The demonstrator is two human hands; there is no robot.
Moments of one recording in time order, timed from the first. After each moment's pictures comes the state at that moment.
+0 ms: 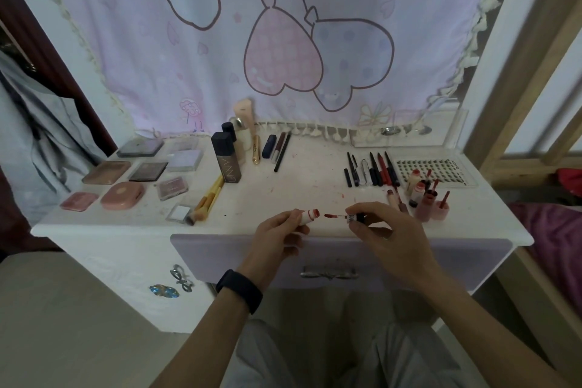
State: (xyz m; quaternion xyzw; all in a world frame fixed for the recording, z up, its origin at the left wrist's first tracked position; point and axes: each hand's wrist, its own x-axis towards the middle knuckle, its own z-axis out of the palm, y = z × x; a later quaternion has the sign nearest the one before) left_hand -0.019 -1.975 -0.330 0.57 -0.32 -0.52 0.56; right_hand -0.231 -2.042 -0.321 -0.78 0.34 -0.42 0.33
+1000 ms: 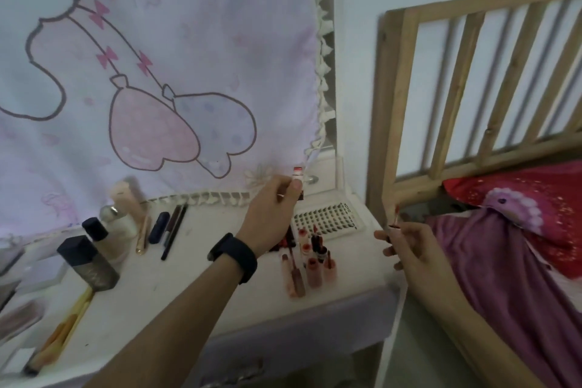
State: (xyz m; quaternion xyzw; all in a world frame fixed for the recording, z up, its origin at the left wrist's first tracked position) left_hand -0.165 -2.148 -0.226 0.58 -0.64 -0.25 0.43; right_hand -0.409 -2.123 -0.317 -0.53 0.50 -0.55 0.40
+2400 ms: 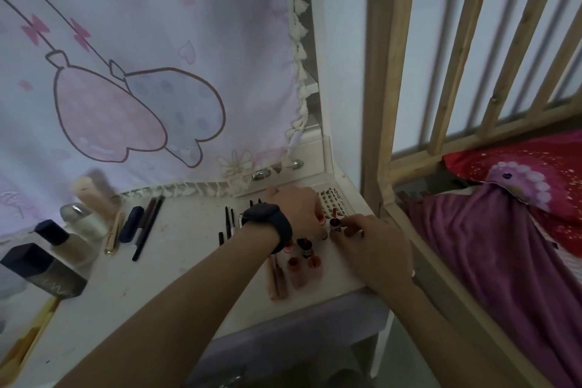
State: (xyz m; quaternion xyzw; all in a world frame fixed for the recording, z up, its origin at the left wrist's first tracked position) left_hand -0.215 -2.221 -0.263 0.62 -0.78 -0.08 -0.03; right_hand -0.373 -2.177 -0.355 -0.66 0.66 -0.35 0.12
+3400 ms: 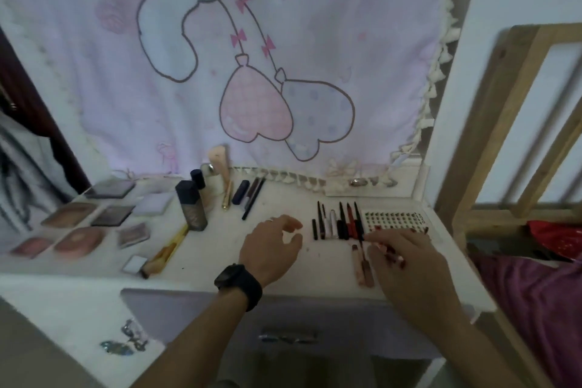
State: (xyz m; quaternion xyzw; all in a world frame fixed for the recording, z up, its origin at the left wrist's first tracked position) left_hand -0.051 -2.069 -0.296 0.74 -0.59 -0.12 0.30; right_hand -0.299 -2.084 -0.281 -0.78 0.44 -0.44 0.11
